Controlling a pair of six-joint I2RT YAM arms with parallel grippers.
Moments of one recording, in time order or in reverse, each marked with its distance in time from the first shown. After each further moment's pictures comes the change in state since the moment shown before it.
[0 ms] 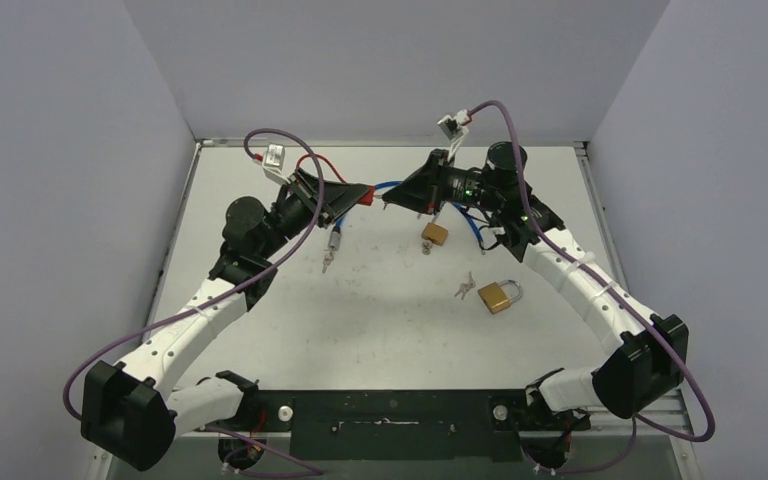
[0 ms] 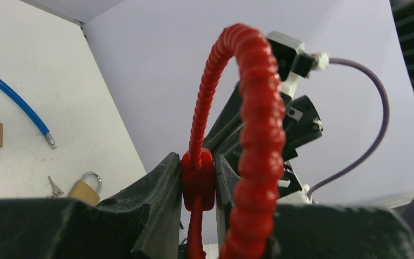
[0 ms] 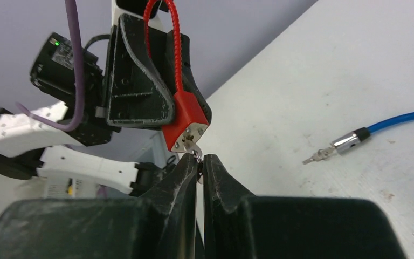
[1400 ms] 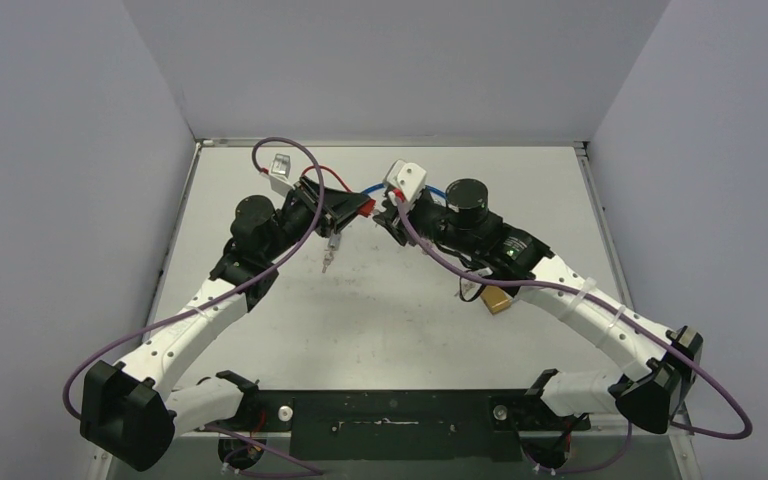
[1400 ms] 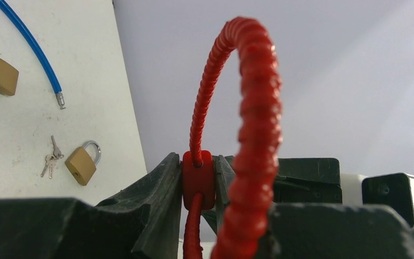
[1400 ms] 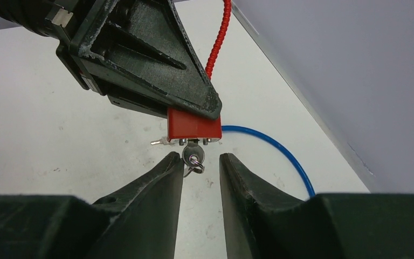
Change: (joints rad) left arm -0.010 -0.001 -0.002 -0.158 -0.031 -0.080; right arm 0.306 -0.087 -0.011 -0.201 0.550 -0.818
